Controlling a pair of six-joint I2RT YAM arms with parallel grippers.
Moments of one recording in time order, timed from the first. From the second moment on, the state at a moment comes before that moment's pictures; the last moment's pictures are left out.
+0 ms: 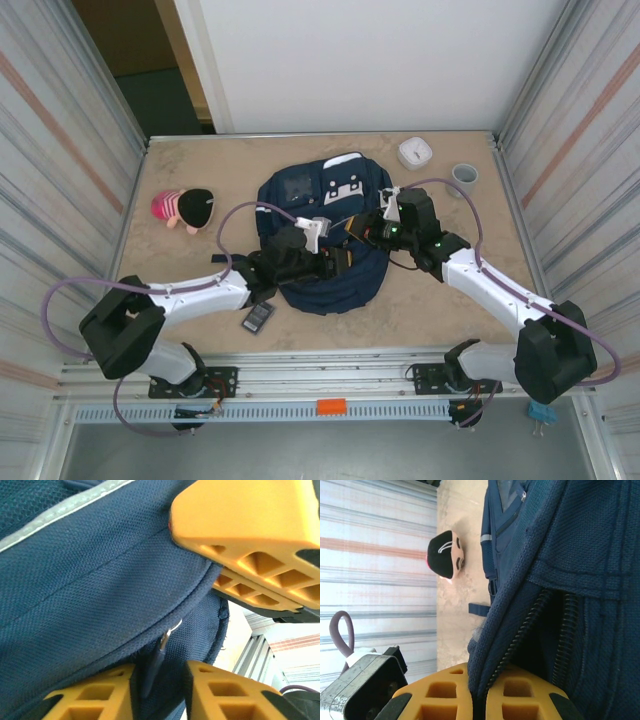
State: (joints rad) left arm -0.89 1.44 0.74 0.28 0.18 -0.73; right arm 0.51 1.24 0.82 -0.09 -0.44 1.04
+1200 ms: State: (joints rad) left arm -0.71 0.97 0.45 -0.02 0.03 -0.60; right arm 0.36 1.25 0.90 -0.19 -0.70 1.00
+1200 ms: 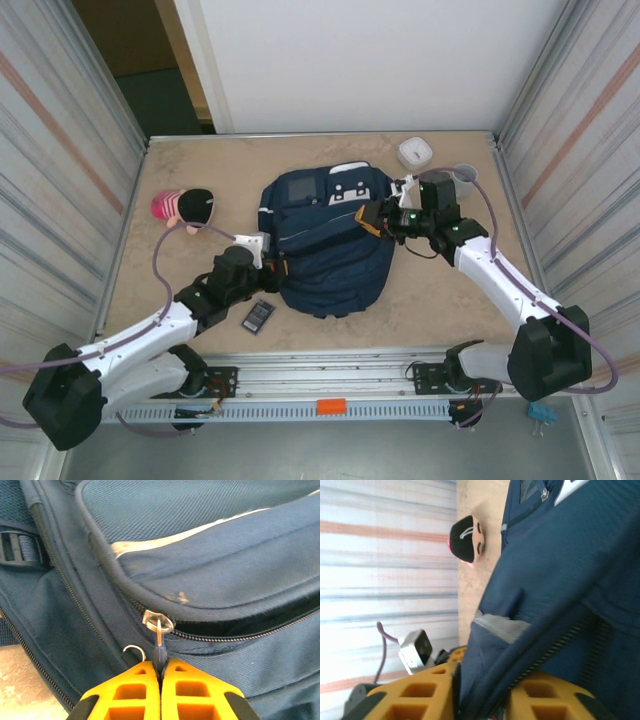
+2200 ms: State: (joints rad) left arm -0.52 1.08 0.52 0.05 0.18 -0.47; right arm 0.36 1.37 1.05 -0.29 -0.90 0.84
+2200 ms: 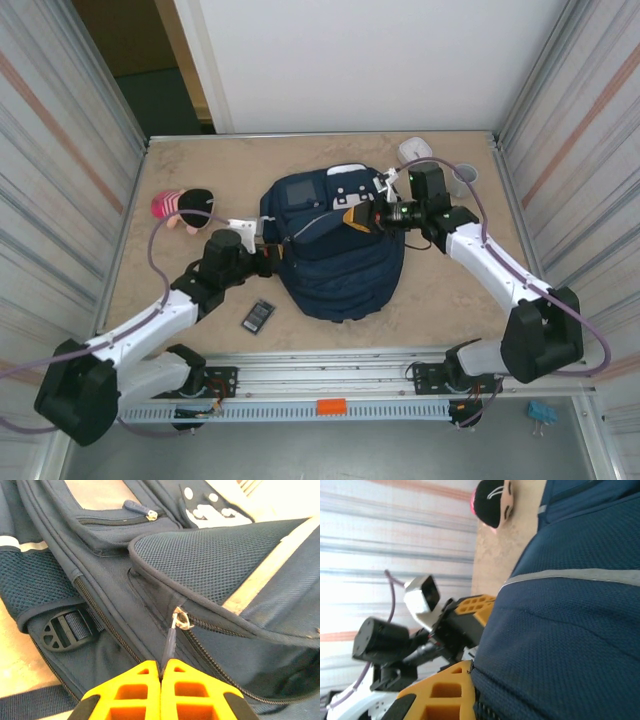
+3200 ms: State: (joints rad) left arm -0.54 0.87 0.88 -0.90 -0.05 -0.48; right arm 0.29 1.26 1.14 -0.67 -0.81 0.53
